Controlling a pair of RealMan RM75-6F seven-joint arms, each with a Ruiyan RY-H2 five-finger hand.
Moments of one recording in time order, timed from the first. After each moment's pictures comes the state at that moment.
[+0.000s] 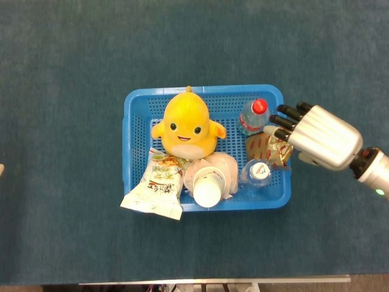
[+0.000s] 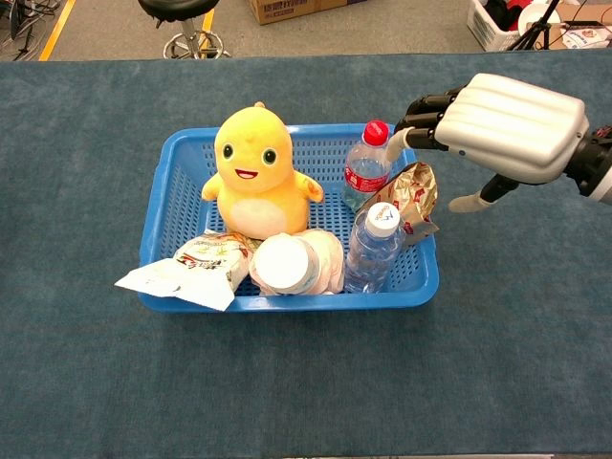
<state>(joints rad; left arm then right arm) -0.08 -1.12 -0.04 -1.64 1.45 1.48 0.12 0.60 -1.16 0.06 -1.69 -1.85 1.00 -0.28</state>
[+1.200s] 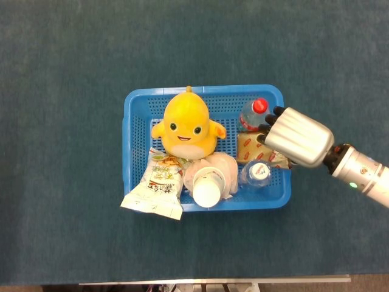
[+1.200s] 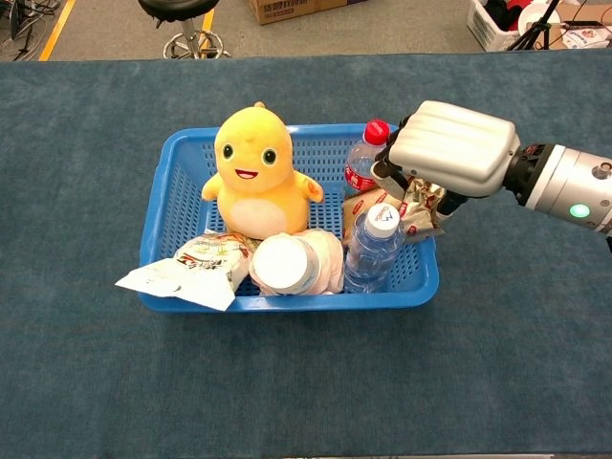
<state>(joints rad) -0.06 -1.11 -0.04 -1.62 1.45 1.49 0.07 0.70 -1.30 0.01 -1.57 -1.80 0.98 -0.26</state>
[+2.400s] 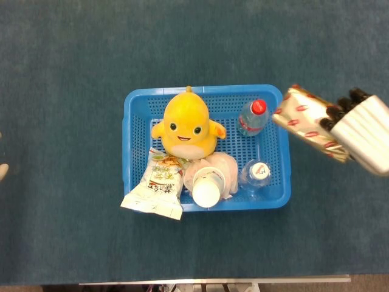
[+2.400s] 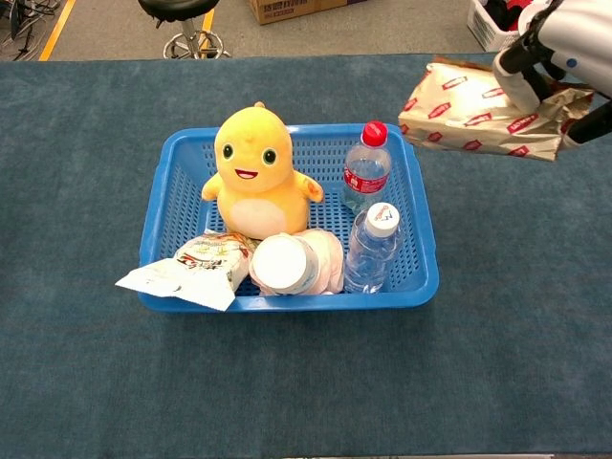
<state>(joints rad) -0.09 -1.12 -0.04 -1.66 1.46 1.47 0.14 0.49 -0.88 0.02 -2.05 -1.68 1.21 -0.57</state>
